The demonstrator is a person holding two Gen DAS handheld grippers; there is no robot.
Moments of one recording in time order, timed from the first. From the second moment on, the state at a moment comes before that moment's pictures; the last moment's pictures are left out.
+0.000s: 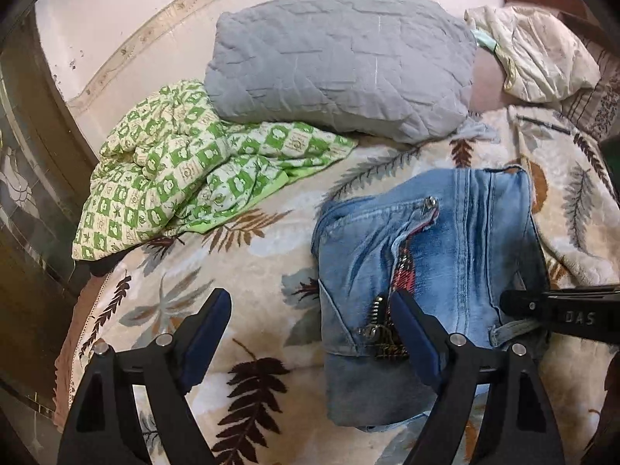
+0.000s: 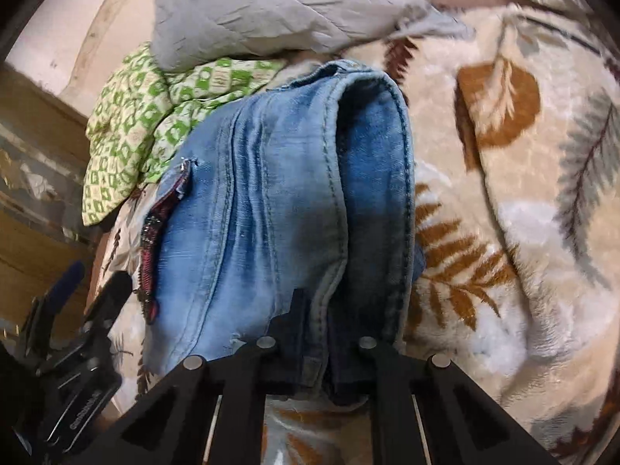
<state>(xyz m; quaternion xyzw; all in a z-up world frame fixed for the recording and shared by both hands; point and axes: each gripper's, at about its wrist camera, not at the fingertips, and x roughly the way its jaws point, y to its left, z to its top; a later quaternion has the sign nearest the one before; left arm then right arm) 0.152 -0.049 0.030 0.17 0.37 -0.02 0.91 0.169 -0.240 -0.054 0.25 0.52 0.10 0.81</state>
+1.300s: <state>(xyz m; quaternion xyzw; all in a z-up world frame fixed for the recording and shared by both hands) 0.151 -0.047 0.036 0.15 0.36 -0.02 0.92 0.147 -0.229 -0.043 0.22 0.53 0.10 0.82</state>
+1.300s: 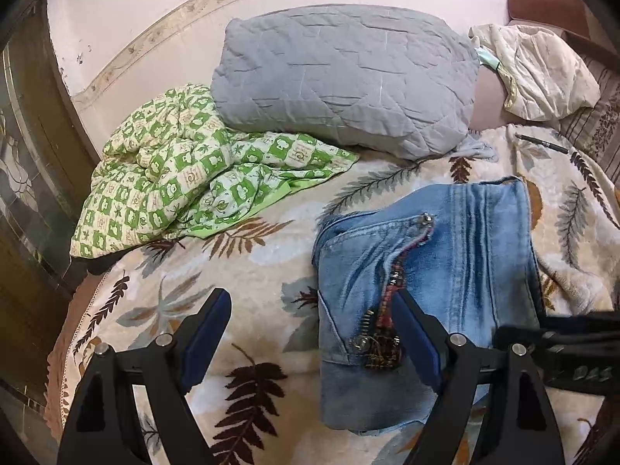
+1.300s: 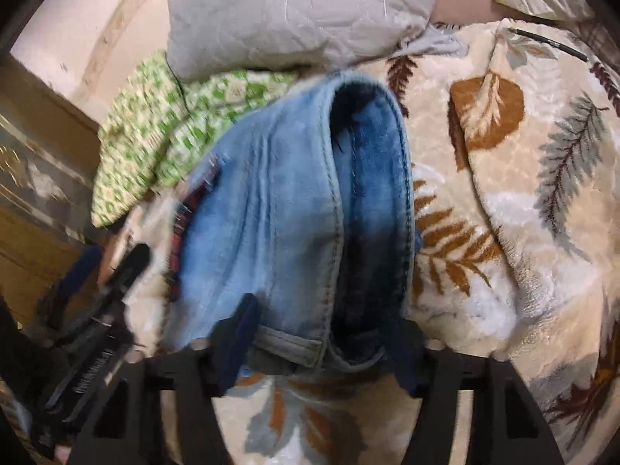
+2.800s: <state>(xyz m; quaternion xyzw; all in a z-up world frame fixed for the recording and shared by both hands) 0.150 -0.040 0.035 0.11 0.37 -0.04 0.92 0.134 -0.277 0.010 0.22 0.43 0.05 0.88</state>
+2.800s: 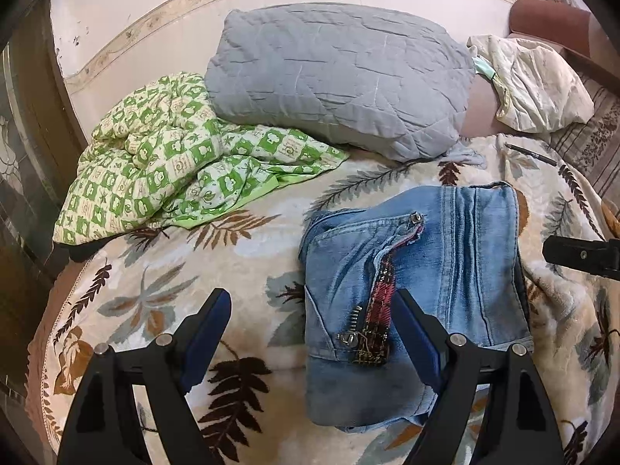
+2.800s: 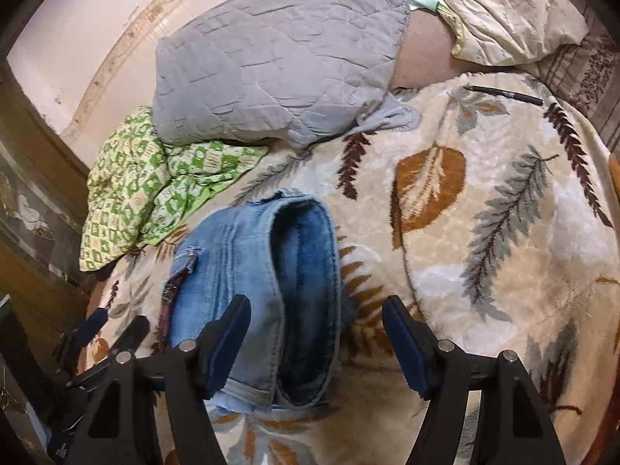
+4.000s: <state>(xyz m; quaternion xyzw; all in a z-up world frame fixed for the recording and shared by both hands) 0.167 -0.021 0.032 0.06 0.39 -0.04 0.92 0.131 -0.260 0.011 0.21 0.43 0.07 0.87</state>
